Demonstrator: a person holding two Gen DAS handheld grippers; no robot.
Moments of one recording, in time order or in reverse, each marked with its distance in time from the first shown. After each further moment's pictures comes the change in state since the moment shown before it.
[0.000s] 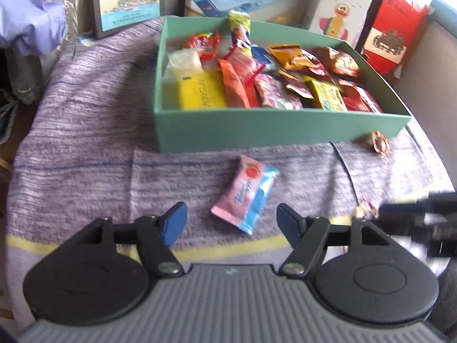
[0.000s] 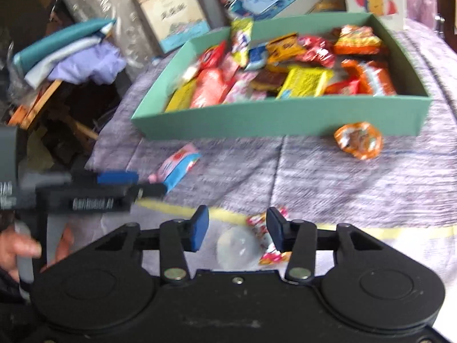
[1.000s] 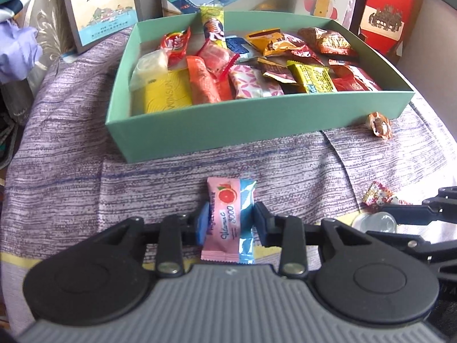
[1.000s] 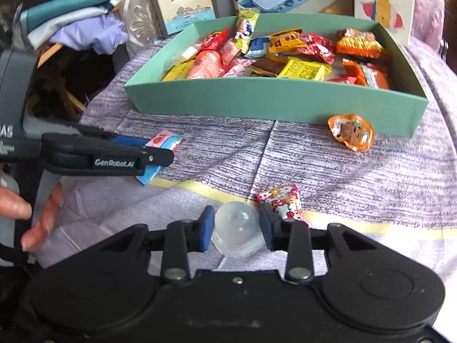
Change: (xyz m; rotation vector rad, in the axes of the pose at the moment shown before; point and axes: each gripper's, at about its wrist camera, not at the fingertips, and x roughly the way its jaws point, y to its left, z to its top) left arm 0.022 -0.043 0.000 0.104 0.011 0.067; right arm 0.004 0.007 -0.024 -0.150 -0.044 -0.120
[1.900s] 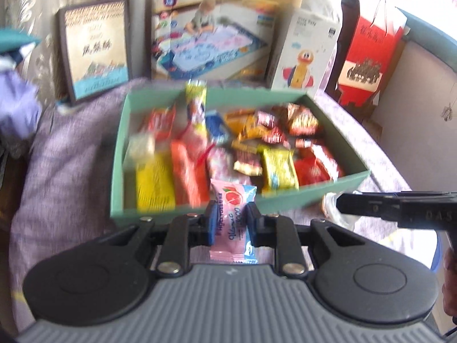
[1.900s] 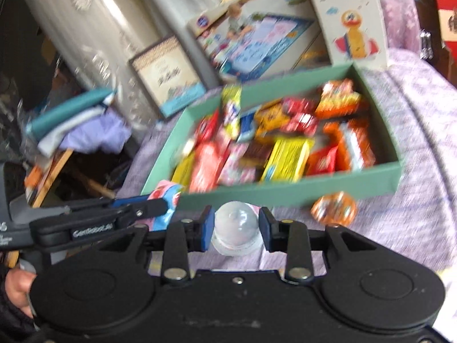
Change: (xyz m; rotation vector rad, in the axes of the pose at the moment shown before) left arm -0.065 0.001 0.067 -0.051 -0.171 -0.115; right arm -0.049 -0.064 0.074 0.282 -0.193 0.118
